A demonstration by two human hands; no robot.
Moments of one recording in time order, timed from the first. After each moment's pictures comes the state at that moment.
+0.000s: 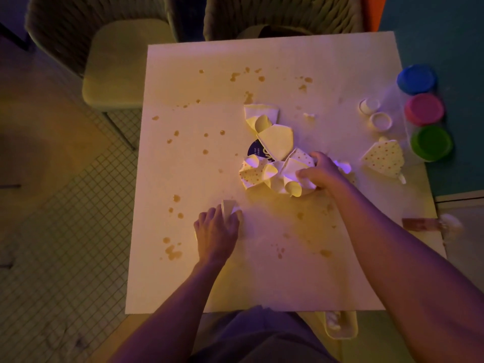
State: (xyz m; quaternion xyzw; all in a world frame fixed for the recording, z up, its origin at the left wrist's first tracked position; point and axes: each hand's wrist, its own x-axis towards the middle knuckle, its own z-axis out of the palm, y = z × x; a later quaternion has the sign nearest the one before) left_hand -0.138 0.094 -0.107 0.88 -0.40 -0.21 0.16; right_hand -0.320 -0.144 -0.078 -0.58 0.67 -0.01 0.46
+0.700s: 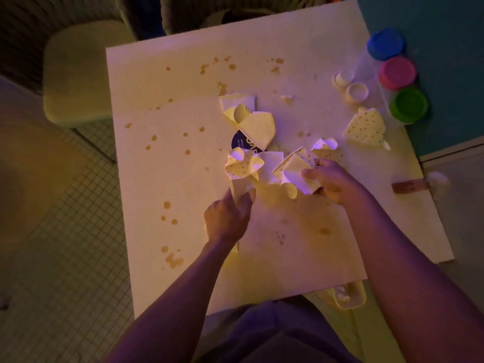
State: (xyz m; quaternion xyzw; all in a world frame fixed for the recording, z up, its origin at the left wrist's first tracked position) left_hand -0.147 0.057 -0.086 0.82 -0.48 -0.25 0.20; right_hand -0.358 -0.090 -0.079 -0.36 0.69 -0.12 0.62
